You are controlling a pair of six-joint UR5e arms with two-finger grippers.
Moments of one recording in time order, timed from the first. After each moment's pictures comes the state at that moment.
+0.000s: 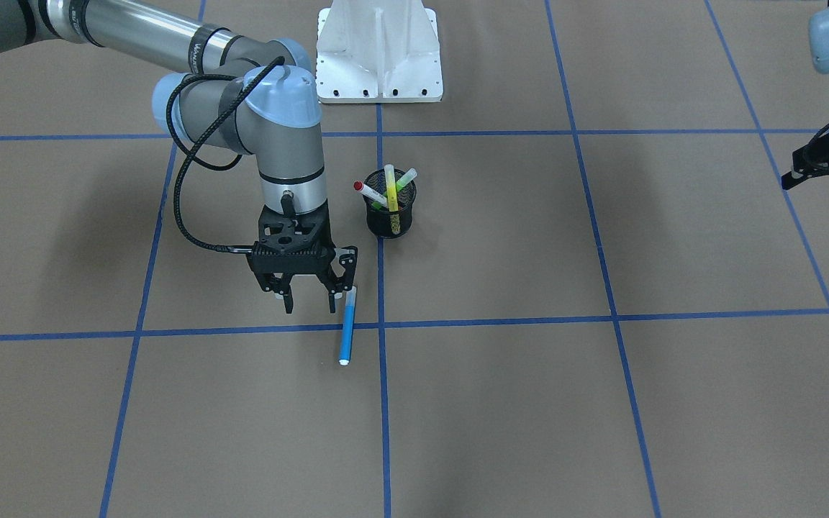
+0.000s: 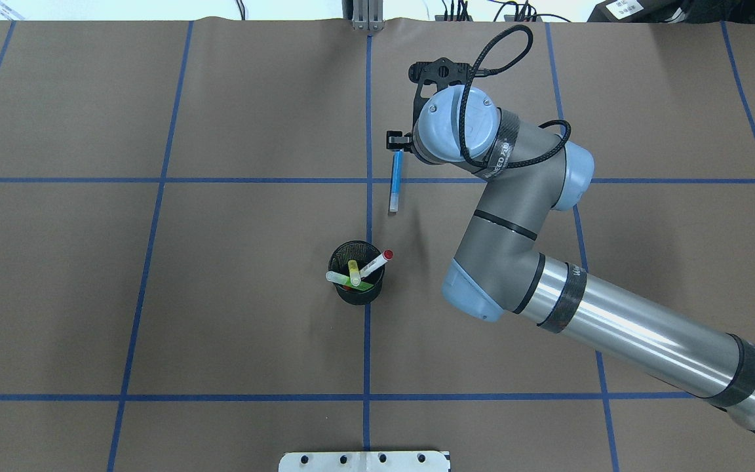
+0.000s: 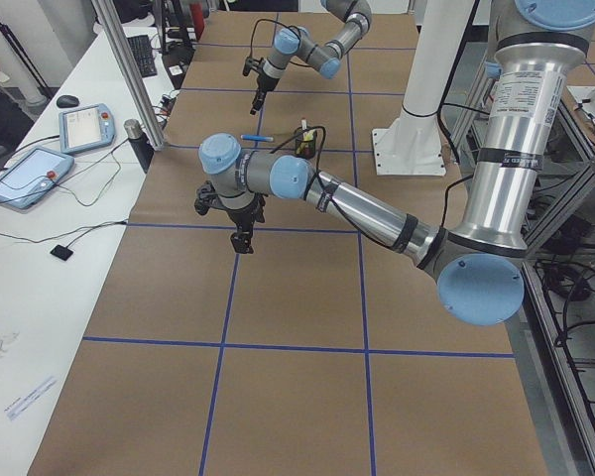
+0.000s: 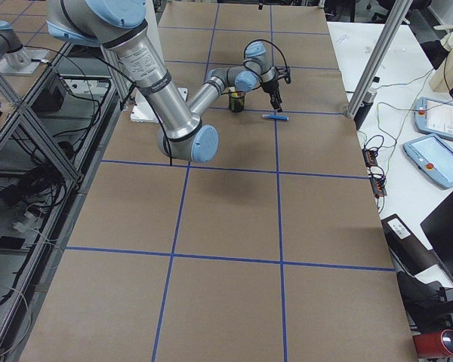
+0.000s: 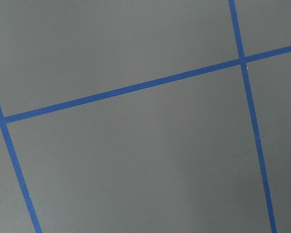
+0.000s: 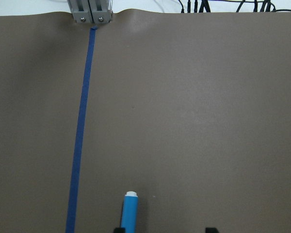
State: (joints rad) left arm -1.34 -1.75 -1.85 -1.28 -2.45 -0.06; right arm 0.63 -0.84 1.53 -1.39 1.60 1.18
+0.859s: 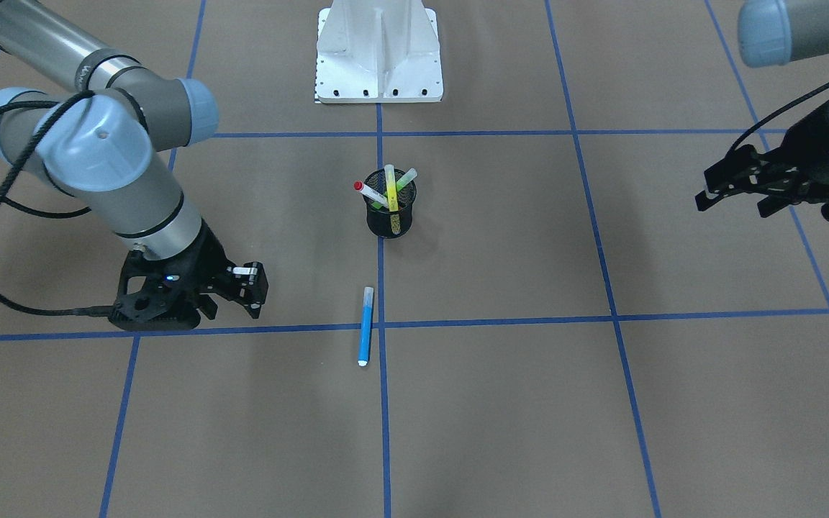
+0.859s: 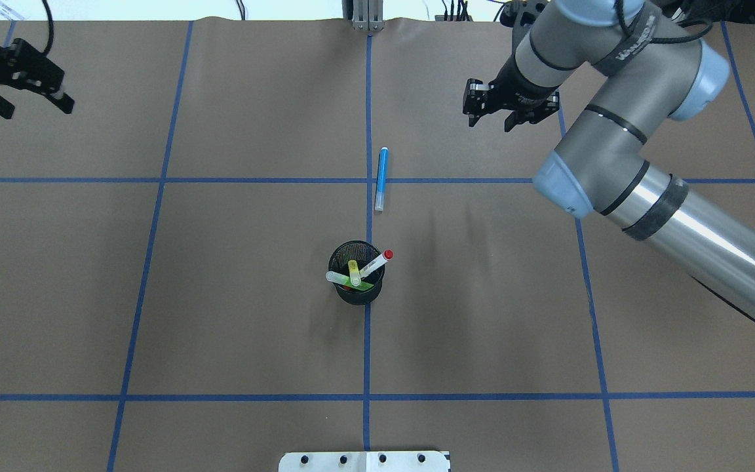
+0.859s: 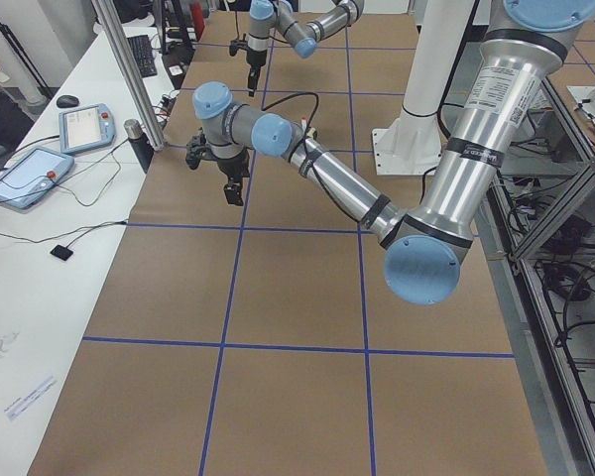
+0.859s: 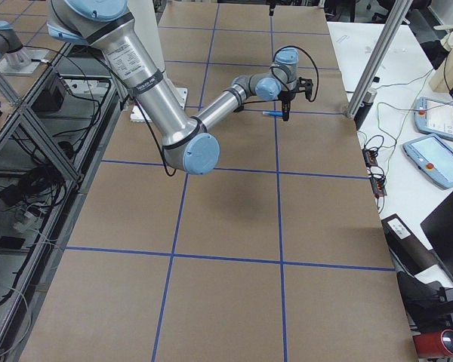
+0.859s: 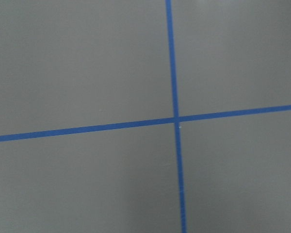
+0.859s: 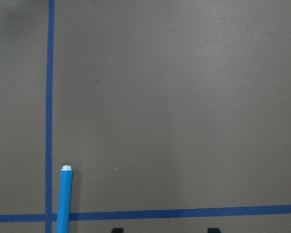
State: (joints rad) left arm -1.19 -1.98 -1.87 -1.36 -2.45 -0.60; right arm 0.91 -0.93 1.53 -1.39 2.13 1.05
